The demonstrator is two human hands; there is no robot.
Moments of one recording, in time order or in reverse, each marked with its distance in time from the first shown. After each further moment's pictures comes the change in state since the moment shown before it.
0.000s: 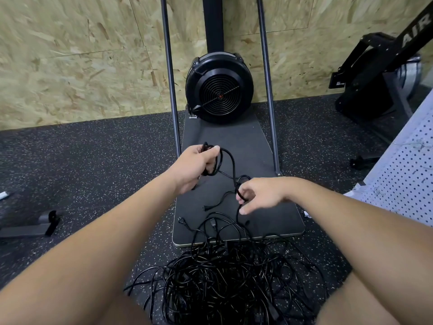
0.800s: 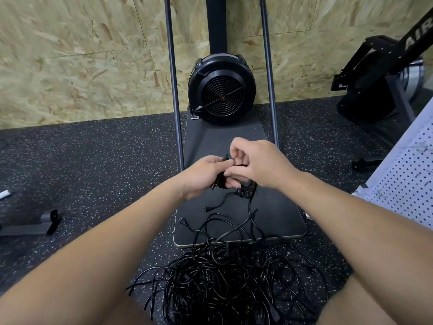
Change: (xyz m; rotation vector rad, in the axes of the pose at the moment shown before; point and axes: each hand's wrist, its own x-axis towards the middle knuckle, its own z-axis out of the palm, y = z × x) left_hand -0.015 0.001 0.014 0.079 -0.300 -0.089; right_hand -0.022 -0.054 -0.029 -0.181 0.837 -0.417
